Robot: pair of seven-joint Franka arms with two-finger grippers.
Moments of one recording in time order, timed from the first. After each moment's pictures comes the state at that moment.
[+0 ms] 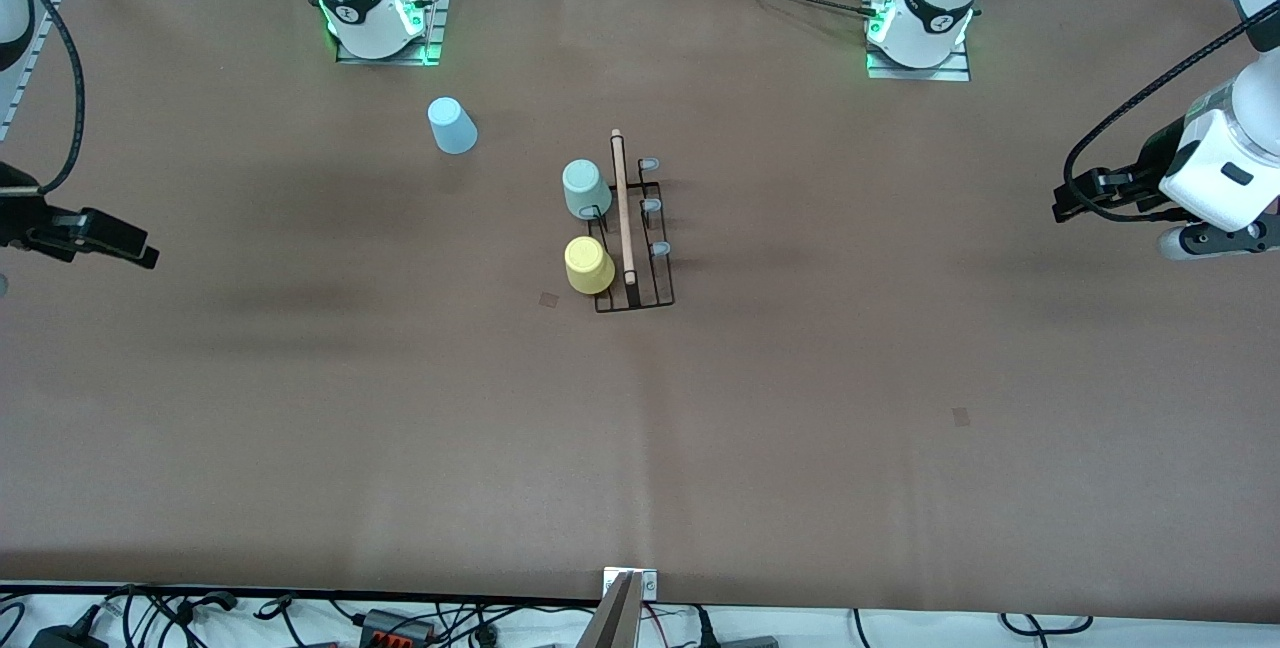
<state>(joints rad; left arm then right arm) -0.04 0.08 0.01 -1.61 0.01 1.59 -0.17 -0.03 0.21 -0.02 -1.45 0.03 1.65 0.02</state>
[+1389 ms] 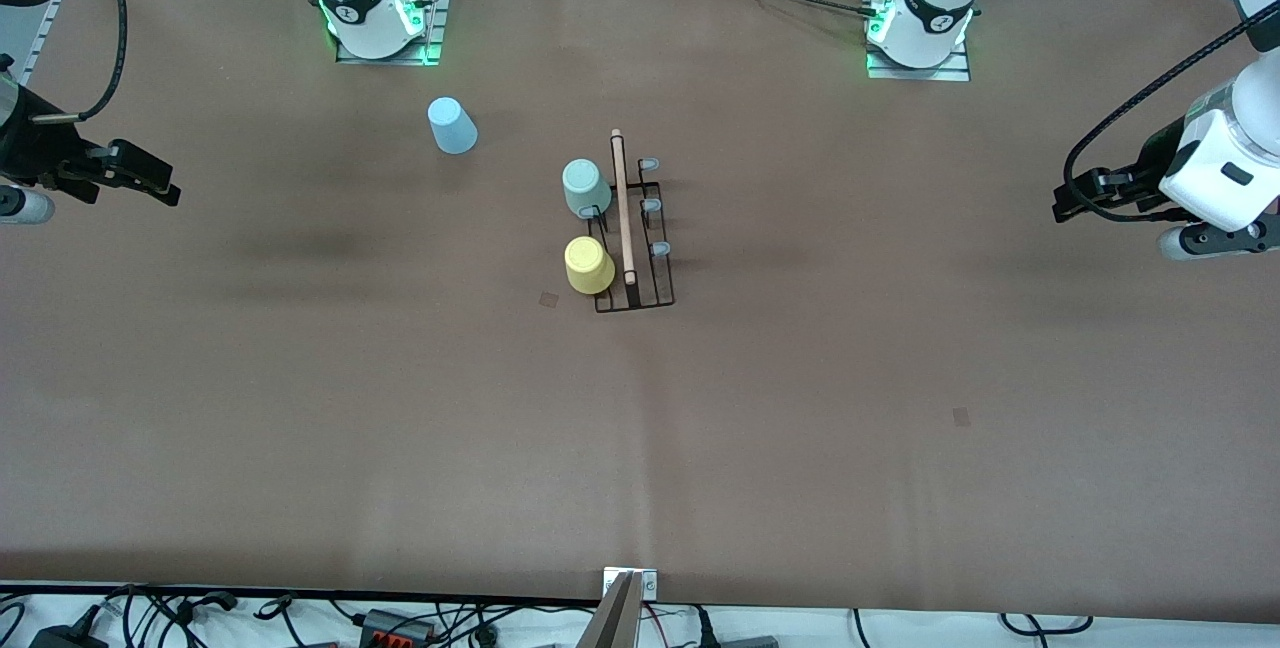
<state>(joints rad) -0.04 0.08 0.01 -1.61 0.01 1.59 -0.17 -0.03 0.00 -0.02 -1.71 0.01 1.71 -0.02</state>
